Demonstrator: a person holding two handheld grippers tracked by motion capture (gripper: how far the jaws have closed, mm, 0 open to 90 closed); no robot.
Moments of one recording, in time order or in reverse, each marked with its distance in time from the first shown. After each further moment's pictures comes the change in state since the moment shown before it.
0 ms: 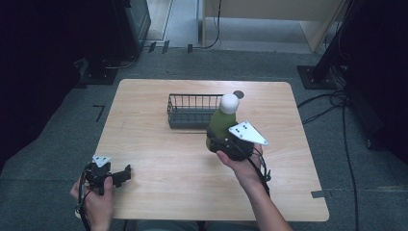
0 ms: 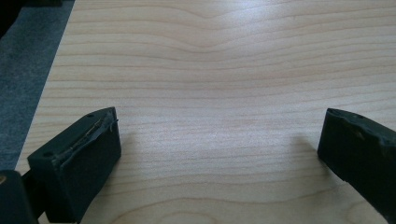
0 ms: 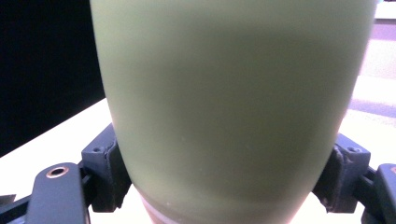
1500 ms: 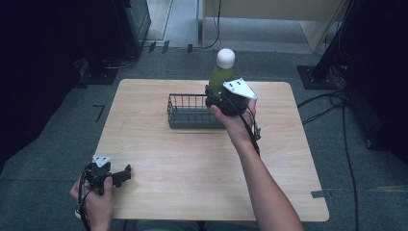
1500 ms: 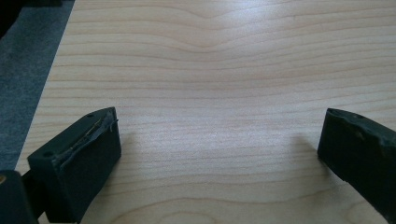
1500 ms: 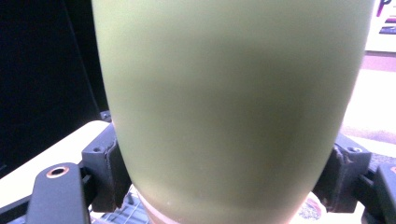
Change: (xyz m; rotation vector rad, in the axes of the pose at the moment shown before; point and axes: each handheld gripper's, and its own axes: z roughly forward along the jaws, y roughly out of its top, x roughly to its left) left arm 0.000 0.000 0.000 -0.001 0.000 0.000; right arm -0.031 0.065 0.087 -0.067 -0.136 -0.005
